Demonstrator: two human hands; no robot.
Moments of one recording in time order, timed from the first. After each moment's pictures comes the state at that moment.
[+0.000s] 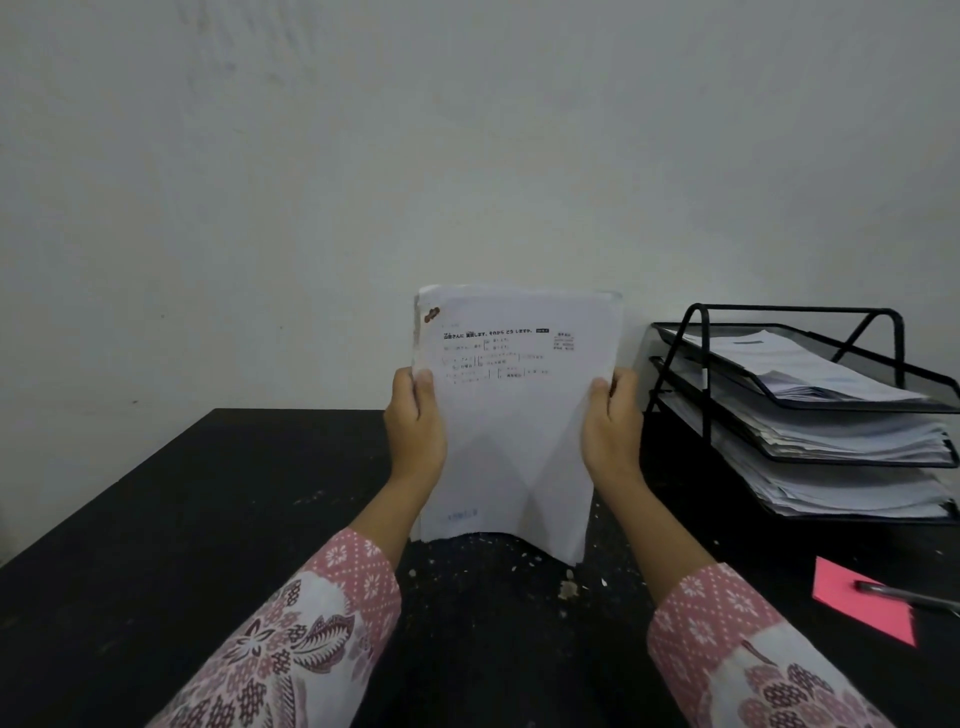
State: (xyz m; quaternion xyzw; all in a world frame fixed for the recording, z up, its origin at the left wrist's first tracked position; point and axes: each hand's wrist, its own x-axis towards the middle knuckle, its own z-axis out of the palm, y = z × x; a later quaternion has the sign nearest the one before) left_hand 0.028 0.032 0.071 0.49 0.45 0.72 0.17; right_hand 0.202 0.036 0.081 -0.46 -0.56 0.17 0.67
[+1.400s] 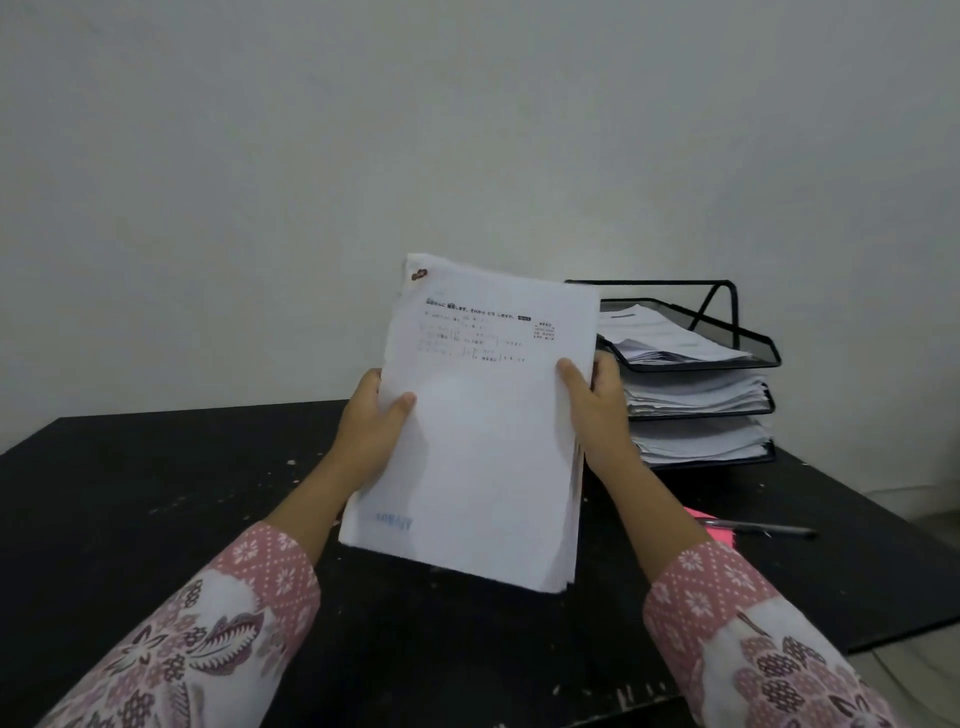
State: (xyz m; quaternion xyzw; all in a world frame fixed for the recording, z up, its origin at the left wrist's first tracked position) left_hand 0.101 0.031 0.065 0.62 0.47 0.56 0.29; right_hand 0.325 0.016 0.082 -0.47 -0.50 0.24 0.68
